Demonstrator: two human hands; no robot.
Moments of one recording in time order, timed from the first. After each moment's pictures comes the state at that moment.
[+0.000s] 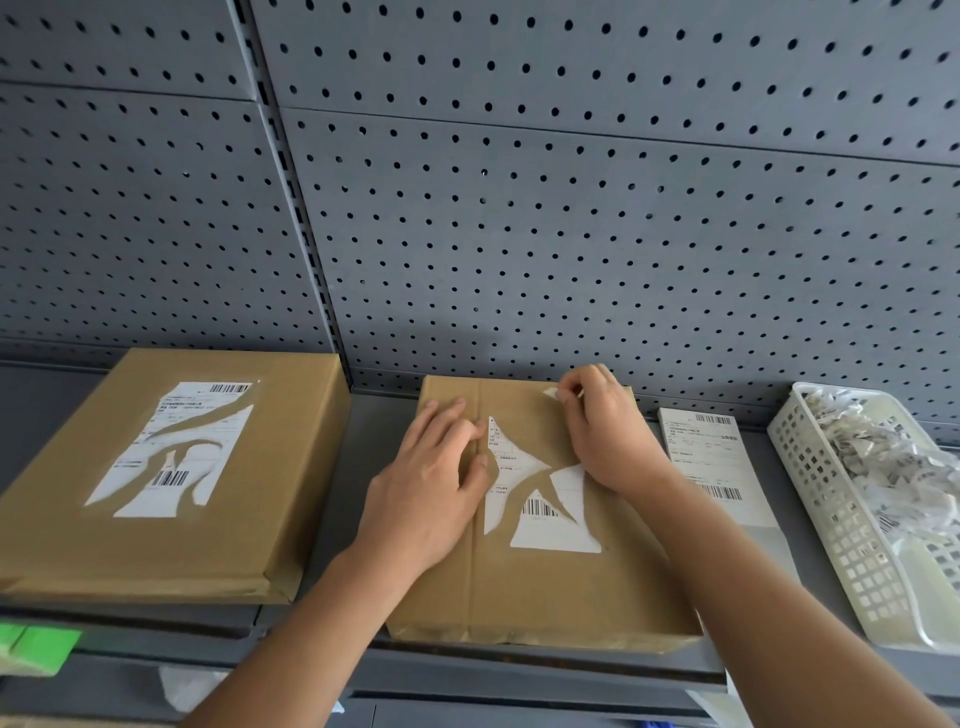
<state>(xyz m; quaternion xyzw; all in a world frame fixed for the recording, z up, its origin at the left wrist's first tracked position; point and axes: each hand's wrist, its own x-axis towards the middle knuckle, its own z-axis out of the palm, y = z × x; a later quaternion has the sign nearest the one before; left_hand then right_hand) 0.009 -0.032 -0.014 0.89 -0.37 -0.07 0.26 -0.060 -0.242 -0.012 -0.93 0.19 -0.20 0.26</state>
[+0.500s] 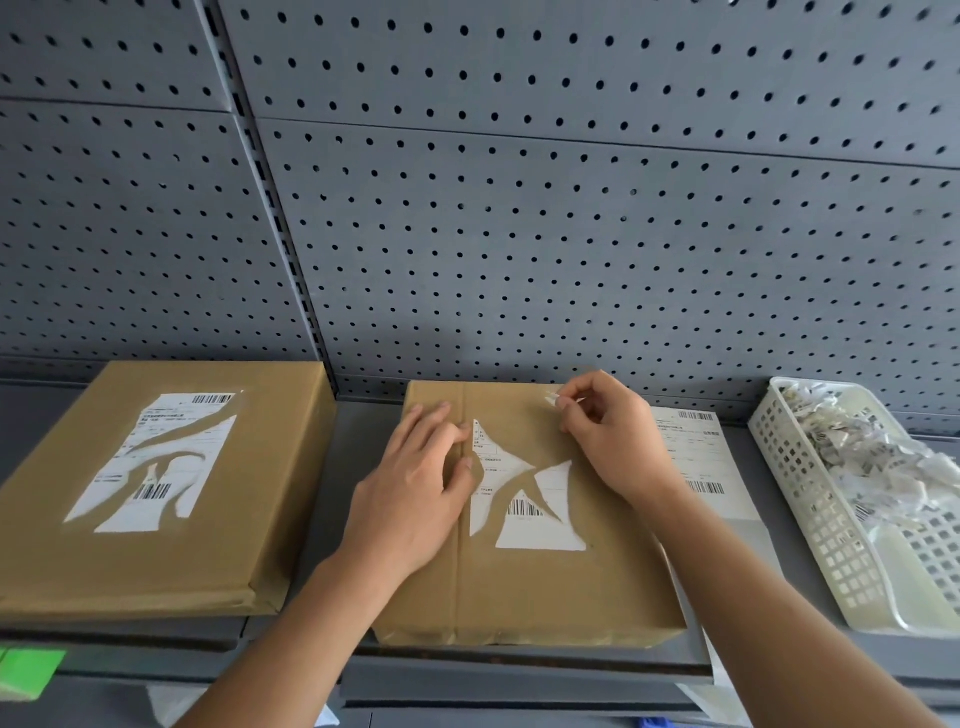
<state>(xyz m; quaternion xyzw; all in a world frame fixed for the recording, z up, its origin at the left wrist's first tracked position) 0.011 -0.032 -0.017 0.89 -0.37 -0.07 0.26 -0.084 -0.242 -0.001 -0.83 0.26 -0.23 0.44</state>
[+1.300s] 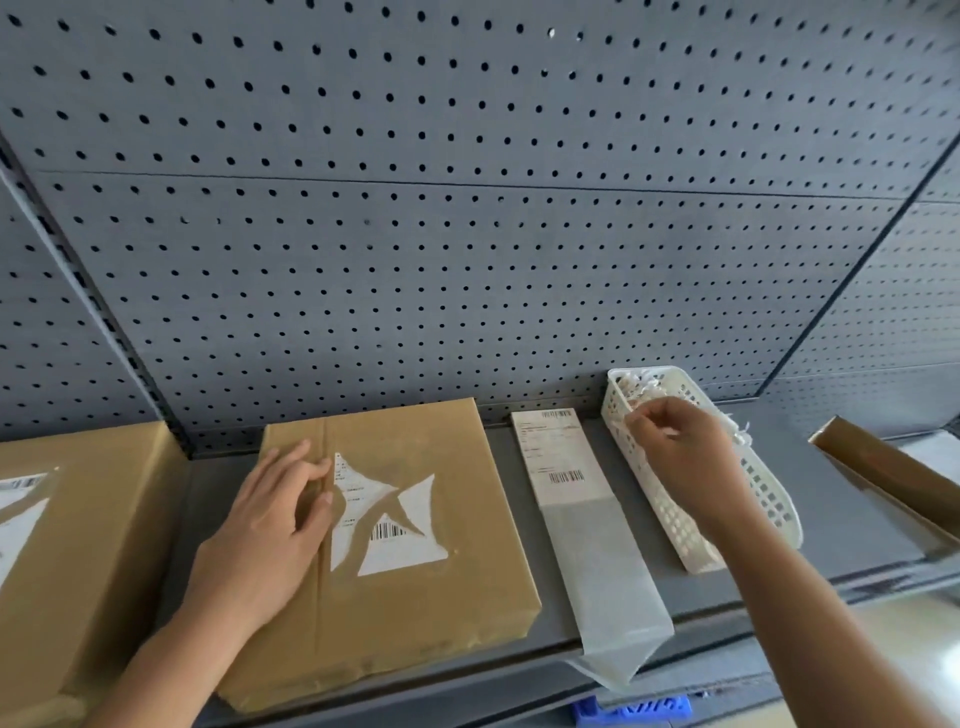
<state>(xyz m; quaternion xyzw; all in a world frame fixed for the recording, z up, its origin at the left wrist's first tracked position) 0.019 -0.029 -0.022 0.89 -0.38 -0.08 0.25 -0.244 -0.315 0.040 -0.76 0.45 -0.33 0.35</state>
